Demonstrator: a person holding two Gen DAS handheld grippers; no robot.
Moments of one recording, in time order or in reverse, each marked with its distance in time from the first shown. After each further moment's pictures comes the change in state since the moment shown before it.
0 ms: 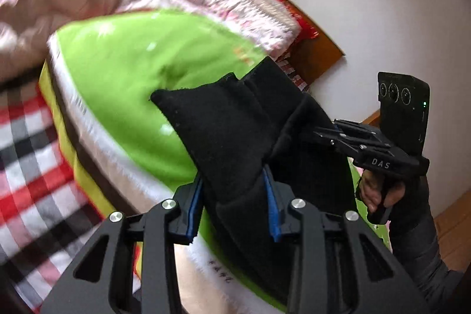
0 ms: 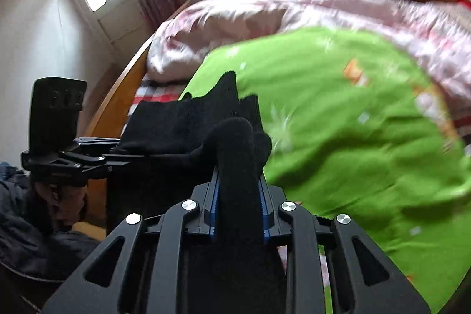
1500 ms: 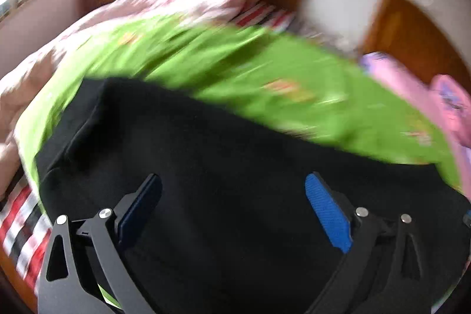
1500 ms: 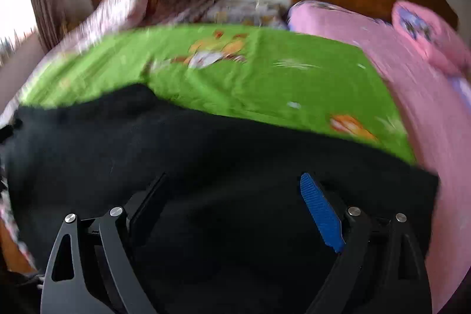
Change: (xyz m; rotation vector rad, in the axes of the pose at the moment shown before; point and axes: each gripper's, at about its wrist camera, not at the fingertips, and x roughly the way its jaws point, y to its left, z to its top) left arm 0.090 -0.207 -0.084 0.514 0.160 0.191; right arm -0.328 0.088 -0.512 1.065 -0.271 -0.942
